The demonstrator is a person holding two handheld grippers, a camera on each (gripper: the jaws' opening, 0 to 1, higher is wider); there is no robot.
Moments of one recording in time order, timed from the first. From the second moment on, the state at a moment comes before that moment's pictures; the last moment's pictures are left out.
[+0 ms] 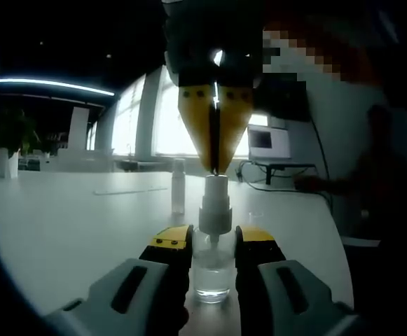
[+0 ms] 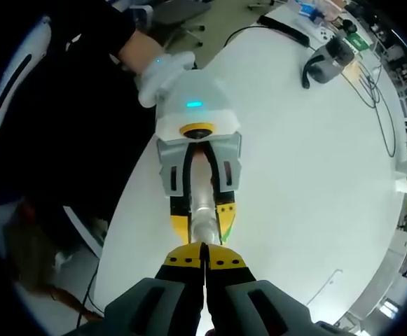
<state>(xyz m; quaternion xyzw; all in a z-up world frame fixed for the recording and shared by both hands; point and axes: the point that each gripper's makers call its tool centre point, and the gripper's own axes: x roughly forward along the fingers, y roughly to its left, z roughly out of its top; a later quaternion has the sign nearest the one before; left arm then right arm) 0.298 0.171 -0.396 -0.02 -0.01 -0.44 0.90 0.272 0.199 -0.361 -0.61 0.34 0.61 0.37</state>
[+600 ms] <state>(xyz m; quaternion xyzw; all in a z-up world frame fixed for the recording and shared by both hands) 0.297 0.171 -0.396 -0.02 -0.01 -0.44 0.90 0.270 0.198 -0.362 -0.61 0.34 0.61 0.37</state>
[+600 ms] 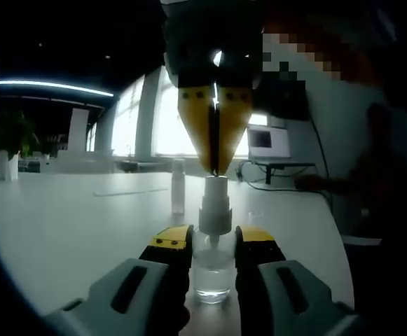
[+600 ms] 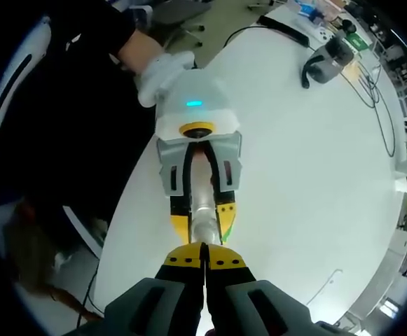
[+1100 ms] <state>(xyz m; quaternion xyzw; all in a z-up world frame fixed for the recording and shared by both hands) 0.297 0.171 -0.395 -0.01 -0.02 -0.43 0.90 0.270 0.197 -0.361 -0.62 0.33 0.61 0.37</state>
